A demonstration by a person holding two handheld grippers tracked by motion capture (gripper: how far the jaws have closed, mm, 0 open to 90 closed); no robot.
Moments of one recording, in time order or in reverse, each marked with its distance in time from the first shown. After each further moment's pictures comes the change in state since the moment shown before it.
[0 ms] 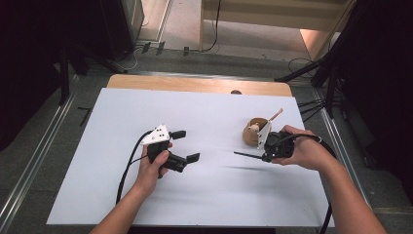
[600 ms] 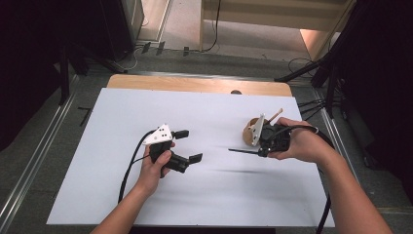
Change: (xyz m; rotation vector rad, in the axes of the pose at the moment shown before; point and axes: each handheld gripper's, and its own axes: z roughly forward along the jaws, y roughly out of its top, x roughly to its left) left arm -0.005 0.005 0.004 -0.001 -0.019 0.017; right arm 0.000 0.026 -0.031 0.025 -0.001 -0.055
